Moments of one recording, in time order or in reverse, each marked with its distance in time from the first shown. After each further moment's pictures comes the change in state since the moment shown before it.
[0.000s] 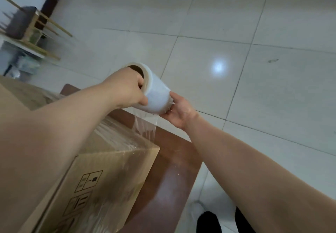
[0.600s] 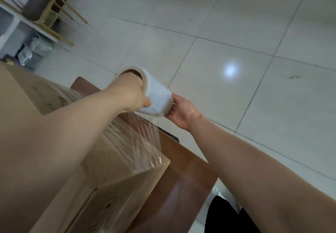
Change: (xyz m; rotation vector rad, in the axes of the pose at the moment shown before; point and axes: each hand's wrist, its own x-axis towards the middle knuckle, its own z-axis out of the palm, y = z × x) left_hand 0.038 -0.040 -0.018 -0.016 -0.024 -0.223; right_hand 0.054 -0.008 0.041 -0.178 0.019 0.075
